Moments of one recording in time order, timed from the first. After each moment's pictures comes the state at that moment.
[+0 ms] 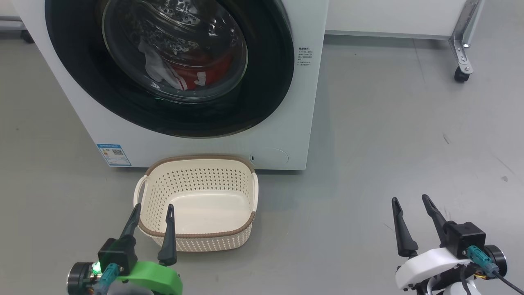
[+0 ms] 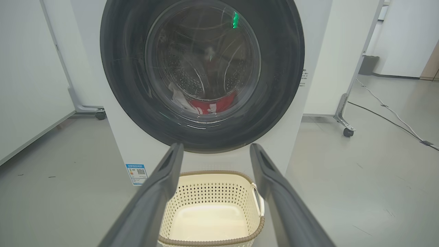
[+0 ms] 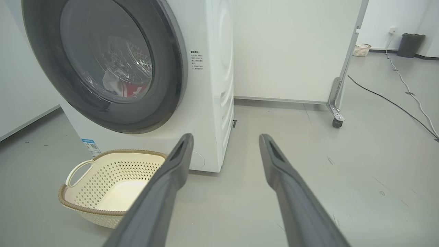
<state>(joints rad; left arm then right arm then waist) -0.05 0.04 -0.22 0.28 -0.29 0.07 -0.25 0.03 -0.09 0.14 0.23 0.25 0.00 -0.23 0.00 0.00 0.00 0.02</state>
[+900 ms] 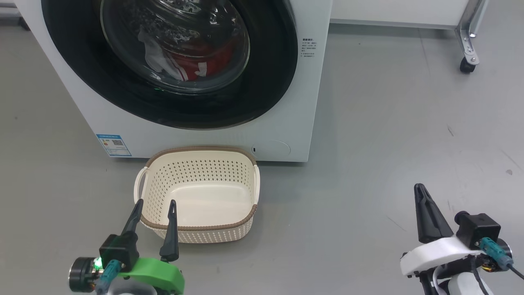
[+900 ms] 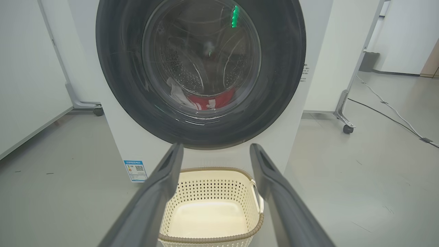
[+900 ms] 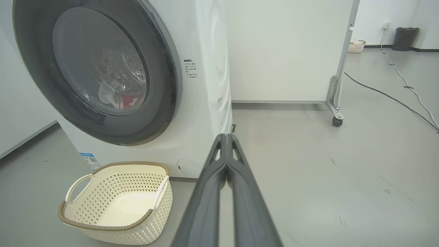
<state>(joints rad) -0.06 0.04 -0.23 0.28 -0.29 0.08 -0.25 0.00 -0.08 0.11 0.22 0.29 0.00 -0.23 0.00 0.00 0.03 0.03</state>
